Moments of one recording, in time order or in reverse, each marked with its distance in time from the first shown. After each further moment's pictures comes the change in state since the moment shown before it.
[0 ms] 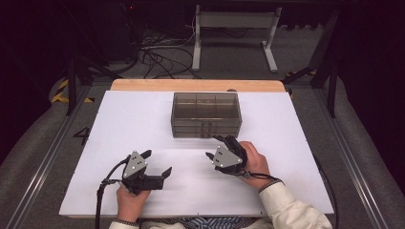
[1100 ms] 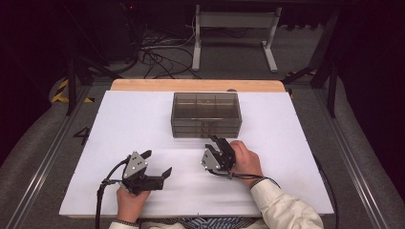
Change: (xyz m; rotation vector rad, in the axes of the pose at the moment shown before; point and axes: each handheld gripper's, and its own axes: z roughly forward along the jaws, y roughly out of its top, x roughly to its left) left arm -0.001 0.000 -0.001 -0.001 -0.002 0.001; right arm 0.025 -0.009 0.045 0.162 -0.191 -0.200
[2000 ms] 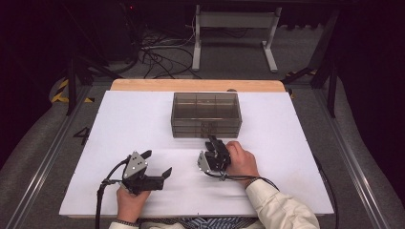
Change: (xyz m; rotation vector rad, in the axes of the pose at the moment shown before) left arm 0.000 0.000 0.000 0.001 -0.001 0.006; right arm 0.019 0.001 0.018 0.077 -0.101 -0.098
